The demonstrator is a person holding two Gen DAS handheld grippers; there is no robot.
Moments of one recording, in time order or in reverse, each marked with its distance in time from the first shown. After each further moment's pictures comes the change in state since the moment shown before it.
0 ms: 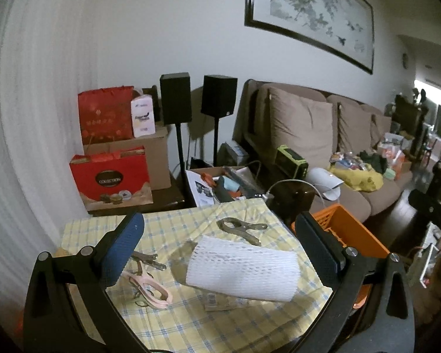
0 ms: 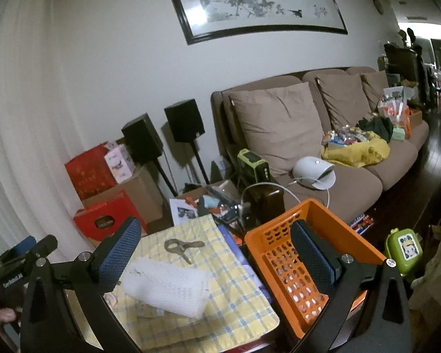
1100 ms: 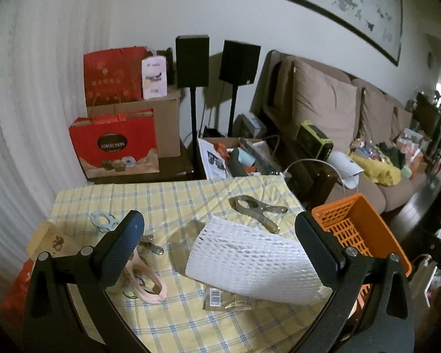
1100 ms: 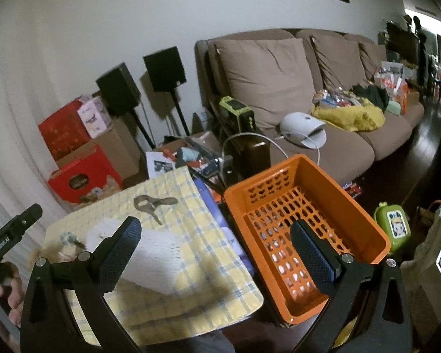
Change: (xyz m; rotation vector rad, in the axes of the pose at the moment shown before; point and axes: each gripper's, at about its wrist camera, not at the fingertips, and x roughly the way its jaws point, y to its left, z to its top) left arm 0.081 0.009 -0.024 -0.087 0.156 0.053; right arm 0.072 -0.024 -0.034 -0.015 0.240 -0.092
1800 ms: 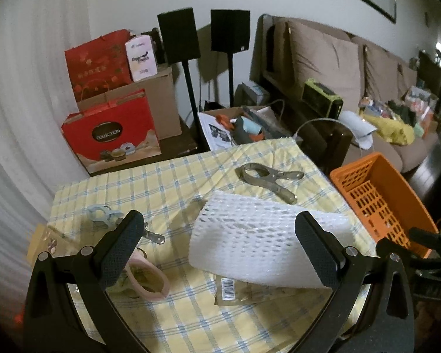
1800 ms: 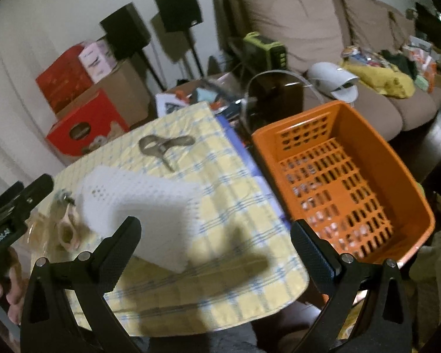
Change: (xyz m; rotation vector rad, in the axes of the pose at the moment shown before) left arm 0.047 -0.016 -0.023 0.138 0.121 0.063; right arm 0.087 0.038 -0.042 -0.060 0.261 0.080
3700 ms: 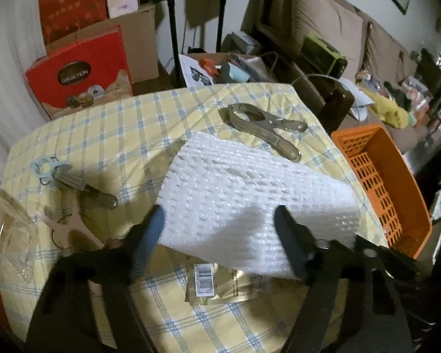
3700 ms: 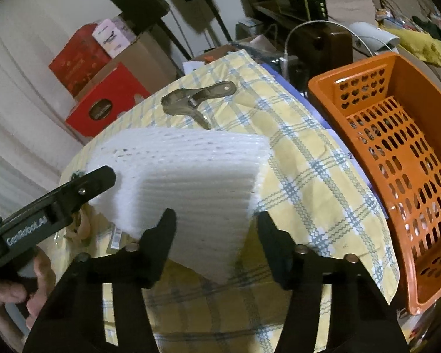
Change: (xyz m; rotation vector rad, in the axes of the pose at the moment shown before) left arm 0.082 -0.001 -0.027 -0.052 0.245 -0.127; right arm 0.080 0.017 -0.028 0.040 0.101 0.174
